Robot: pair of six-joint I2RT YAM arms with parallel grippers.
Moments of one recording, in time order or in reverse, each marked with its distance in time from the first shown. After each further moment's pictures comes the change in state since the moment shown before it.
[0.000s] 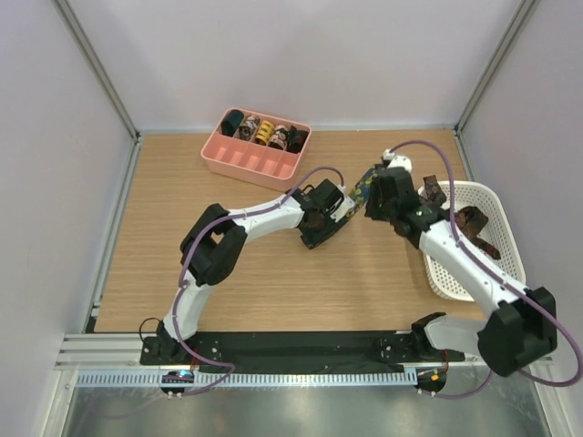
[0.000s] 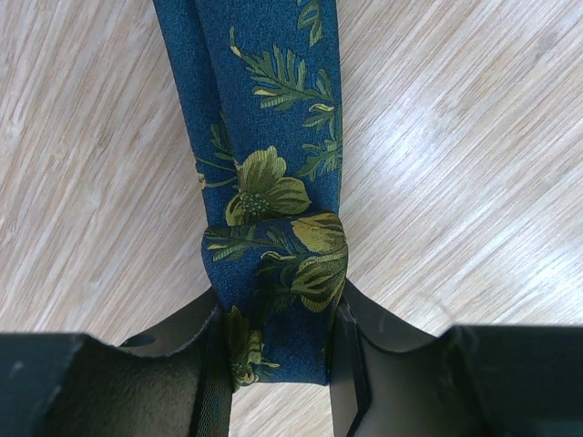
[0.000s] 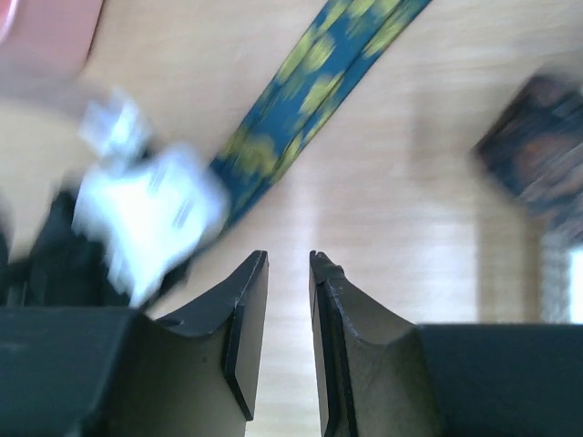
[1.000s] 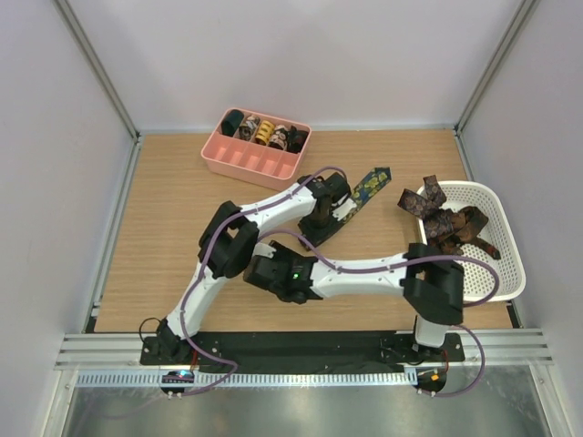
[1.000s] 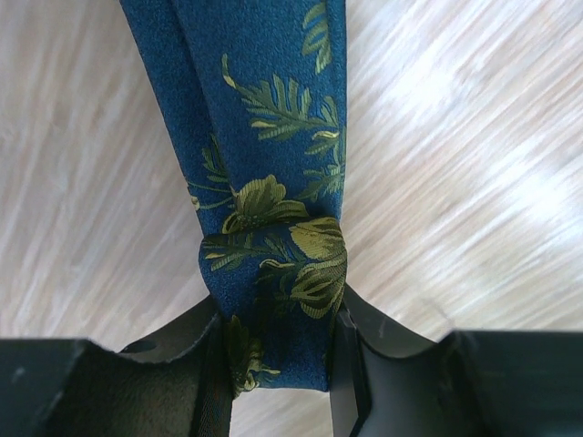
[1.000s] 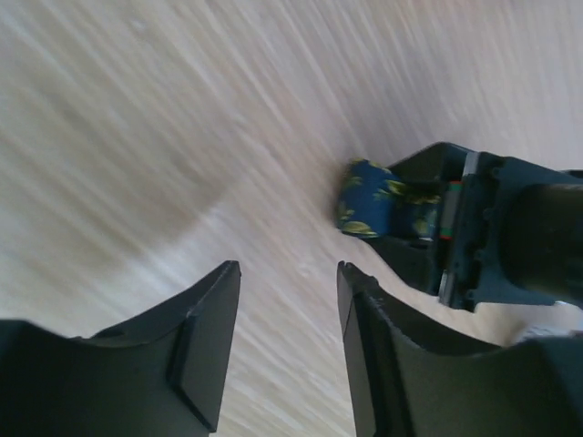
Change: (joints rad) left arm 0.005 0.184 0.331 -0.375 0.024 0.006; right arm 0.940 0.465 0.150 0.004 0.453 -0.357
